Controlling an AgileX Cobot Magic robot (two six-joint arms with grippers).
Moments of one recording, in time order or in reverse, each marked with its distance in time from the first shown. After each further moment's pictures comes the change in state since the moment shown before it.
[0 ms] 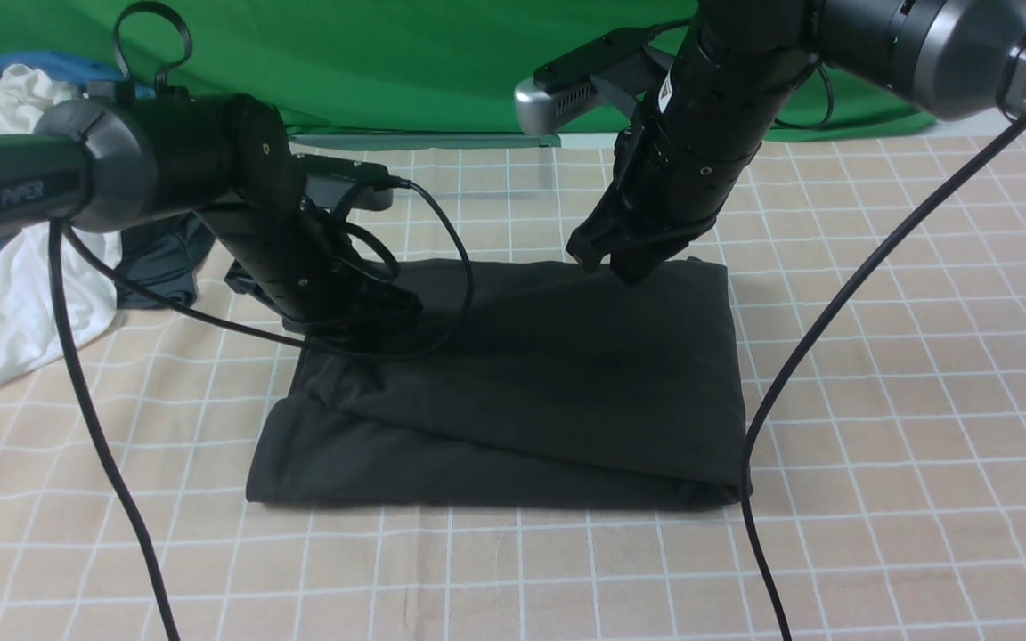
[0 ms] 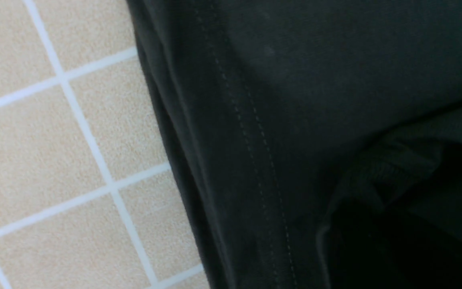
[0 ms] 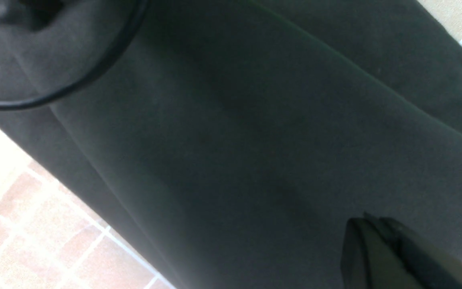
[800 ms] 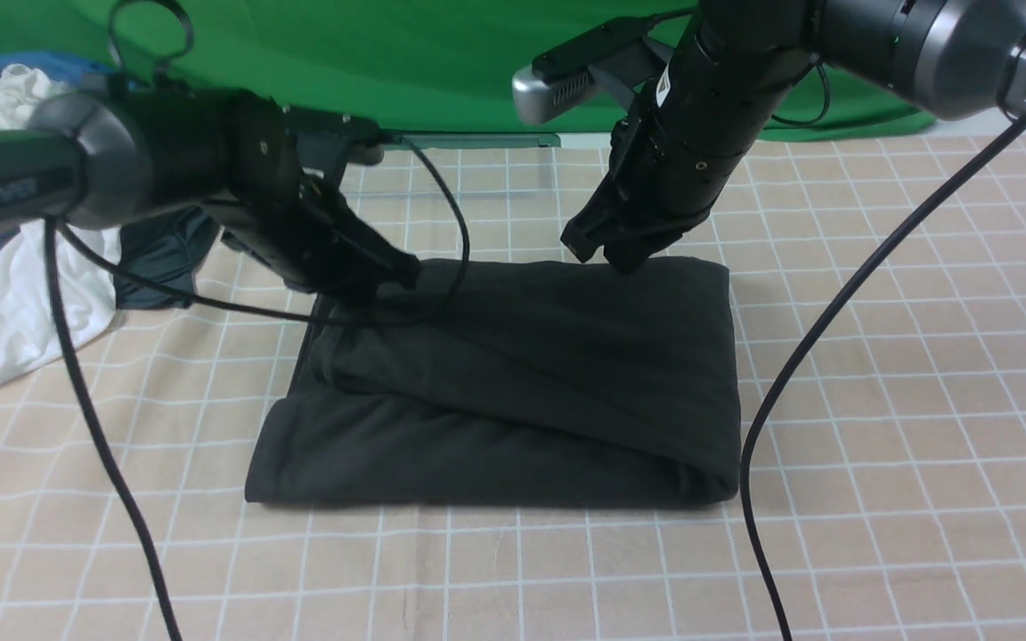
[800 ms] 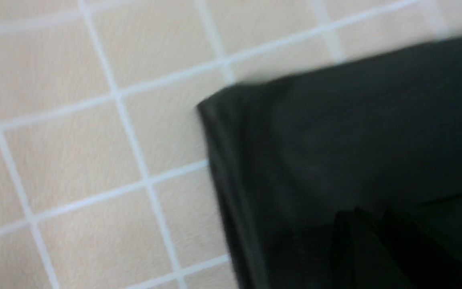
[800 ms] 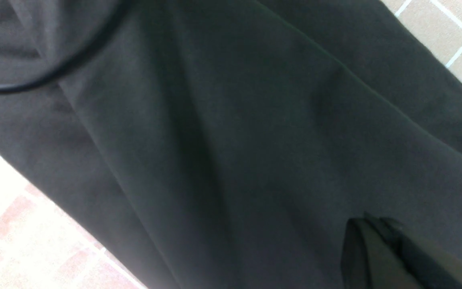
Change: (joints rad) right arm -0.002 0.000 0.000 0.001 -0.042 0.003; left arm 0.000 0.017 0.001 0.143 -0.183 -0.163
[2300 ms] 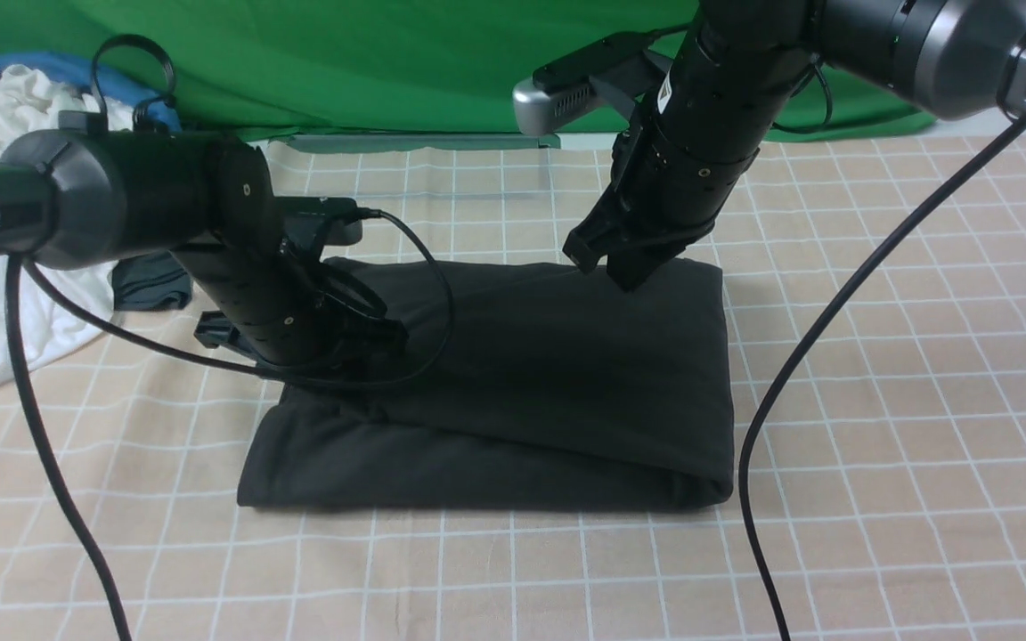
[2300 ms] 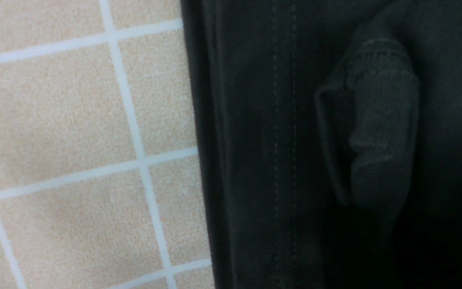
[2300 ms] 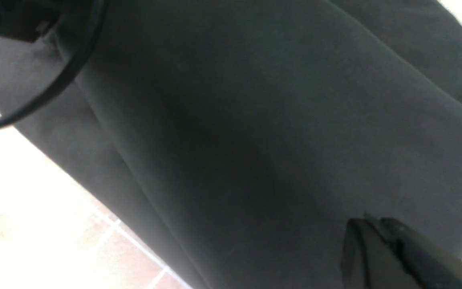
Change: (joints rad) right arm 0.000 0.000 0.000 0.026 0.053 0.001; left arm 0.000 -0.087 0.151 -0.106 0.168 -0.035
